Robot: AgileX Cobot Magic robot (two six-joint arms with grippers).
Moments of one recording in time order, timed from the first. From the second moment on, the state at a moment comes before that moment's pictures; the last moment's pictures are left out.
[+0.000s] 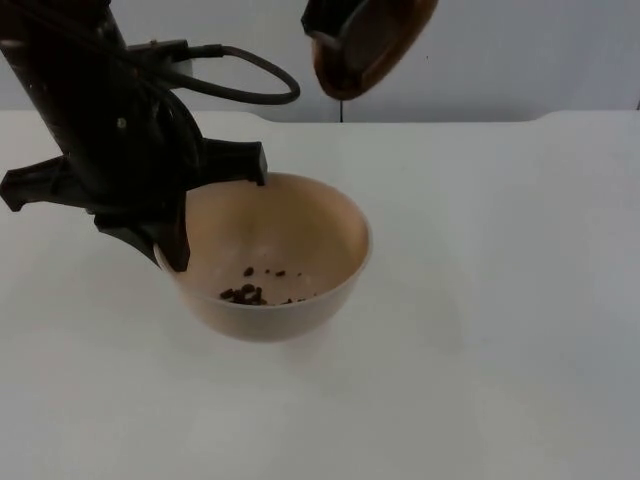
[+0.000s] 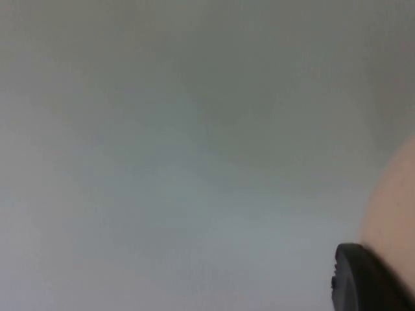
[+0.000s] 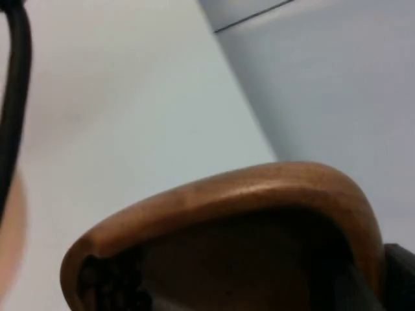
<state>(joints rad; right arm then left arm) 0.98 1.97 -1.88 -0.79 1.18 0.08 -0.40 1.77 -1.14 -0.11 0.84 -0.35</state>
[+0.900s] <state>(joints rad) 0.54 1.97 -1.88 0.04 1.09 -0.18 -0.40 1.77 -1.14 -0.09 0.81 -0.35</state>
